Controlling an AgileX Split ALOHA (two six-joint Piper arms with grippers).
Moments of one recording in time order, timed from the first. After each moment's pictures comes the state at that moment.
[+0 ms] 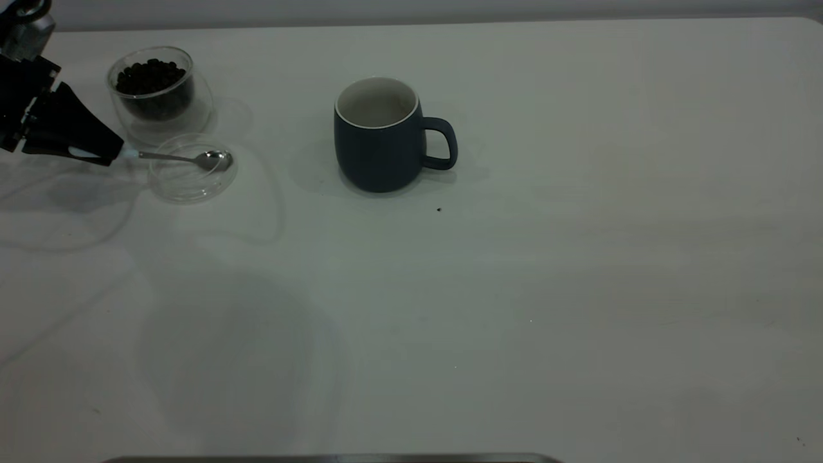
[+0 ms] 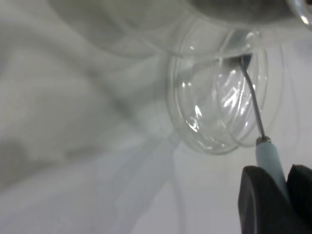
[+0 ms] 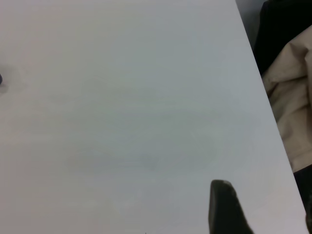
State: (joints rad) left arm 0.34 2.58 -1.70 -0.84 1.02 1.04; right arm -0.11 -0.02 -0.47 0.04 1.13 -0.07
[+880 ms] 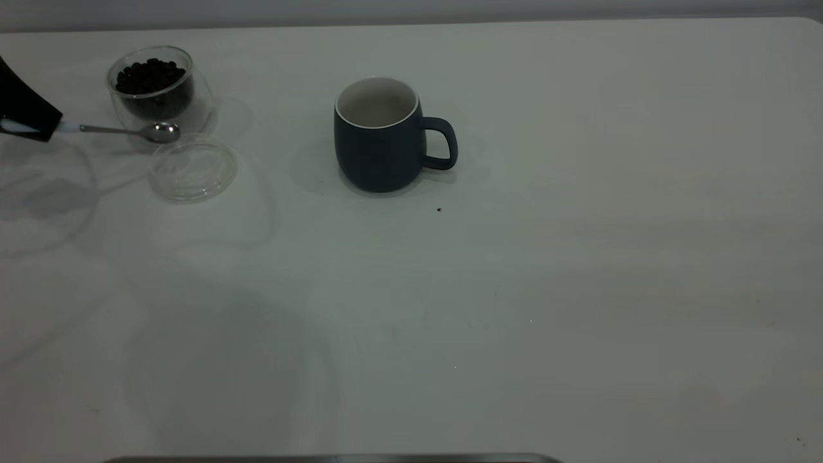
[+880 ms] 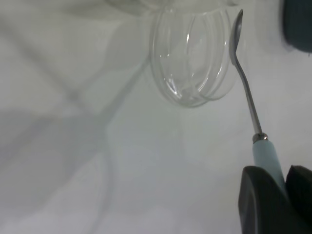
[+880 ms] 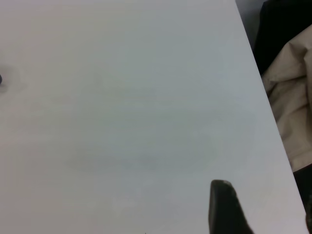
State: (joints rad) left arm 0.42 2.48 -1.70 -0.81 1.16 0.91; right arm -0.11 -0.02 -0.47 0.04 1.13 -0.07
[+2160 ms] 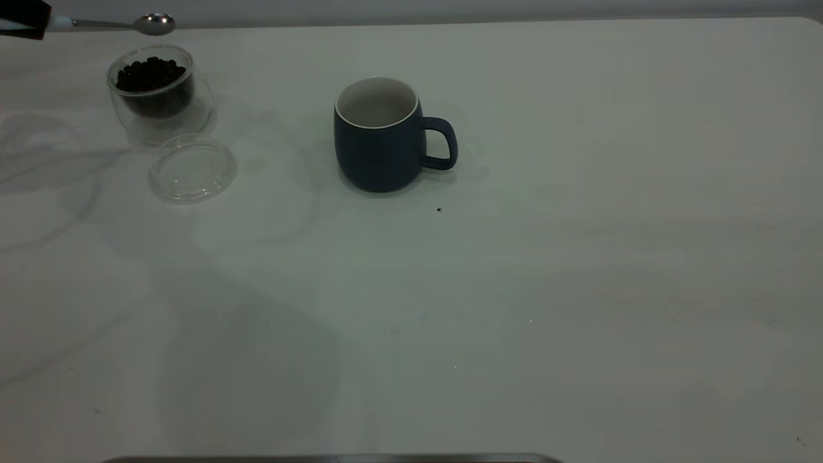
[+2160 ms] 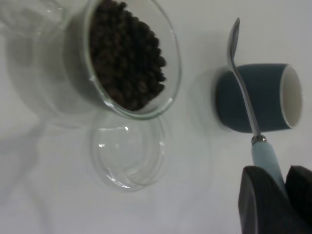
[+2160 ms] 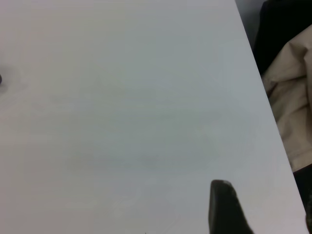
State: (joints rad) left arm 0.42 2.37 -1.70 -0.99 1.12 0.93; right arm -0.11 -0.02 -0.47 0.04 1.13 -0.07
